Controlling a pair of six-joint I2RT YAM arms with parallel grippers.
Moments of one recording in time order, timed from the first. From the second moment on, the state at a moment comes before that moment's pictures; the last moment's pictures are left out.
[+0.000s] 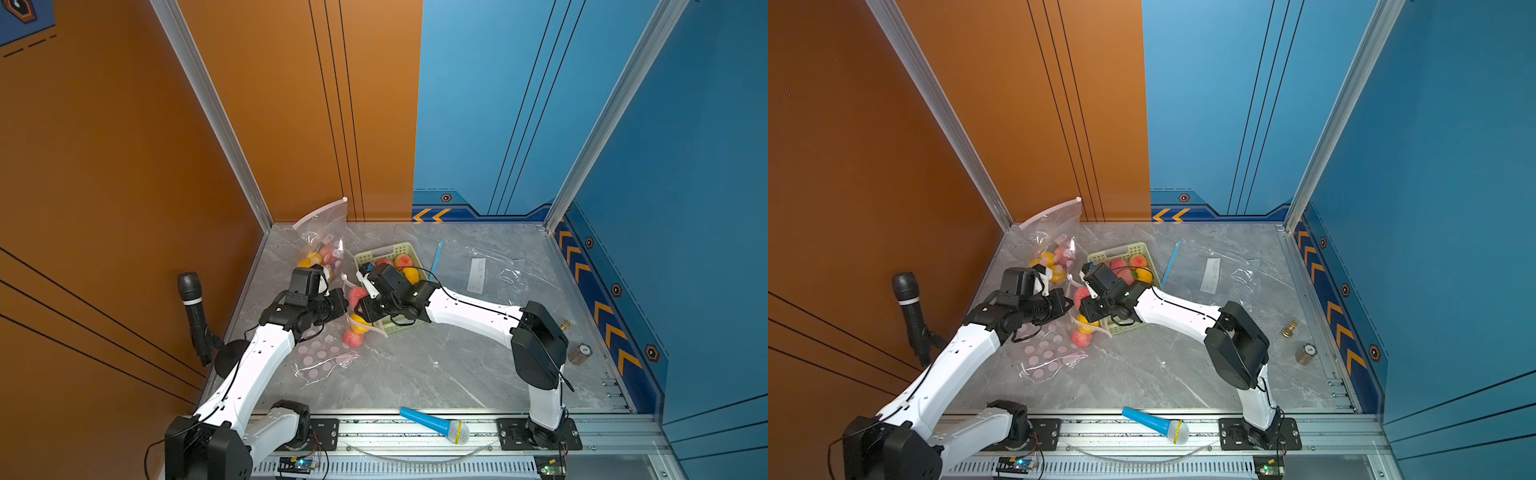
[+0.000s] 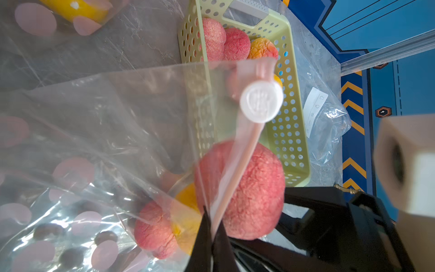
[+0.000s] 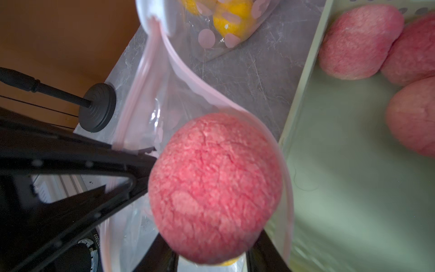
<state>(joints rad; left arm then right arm) -0.20 1.09 0.84 -0.58 0.29 -0.60 0.97 1.97 1.59 -0.42 -0.12 0.44</state>
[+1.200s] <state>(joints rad) -0.22 1.11 0.85 -0.55 0.29 -0.63 0.97 1.75 1.46 -0.51 -0.02 0.54</state>
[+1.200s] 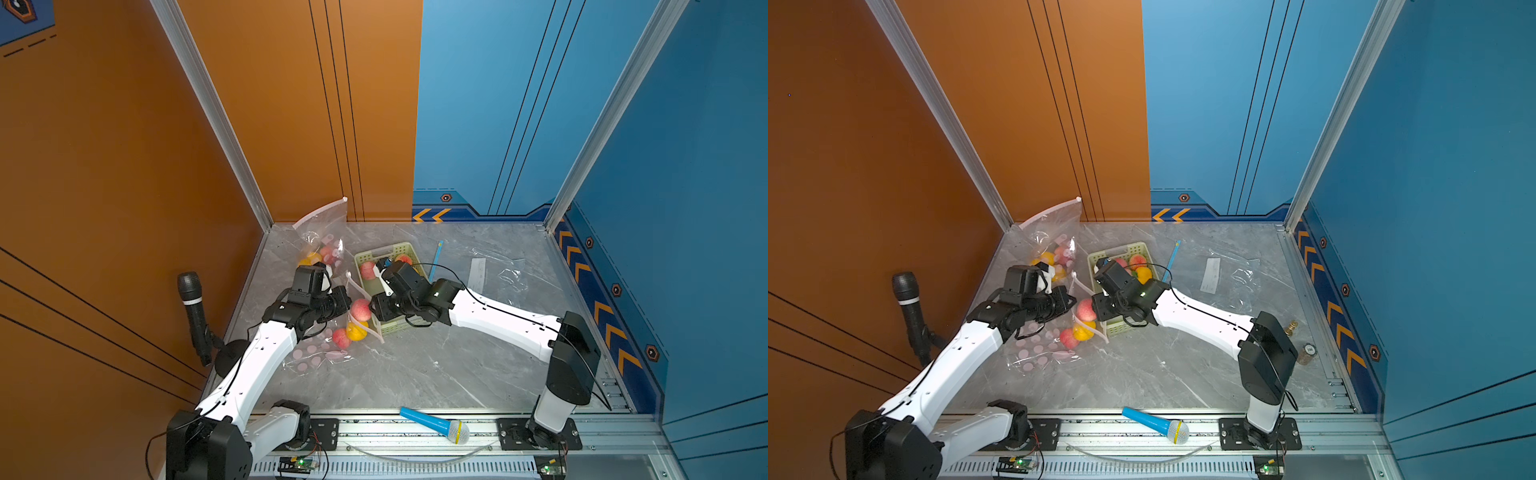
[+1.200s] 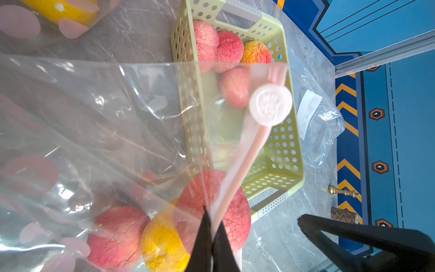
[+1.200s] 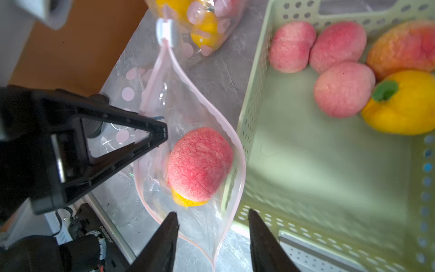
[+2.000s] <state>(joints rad) -0.22 1.11 0.85 -0.55 0.29 -0.63 0.97 1.85 1.34 -0.38 -0.07 0.70</state>
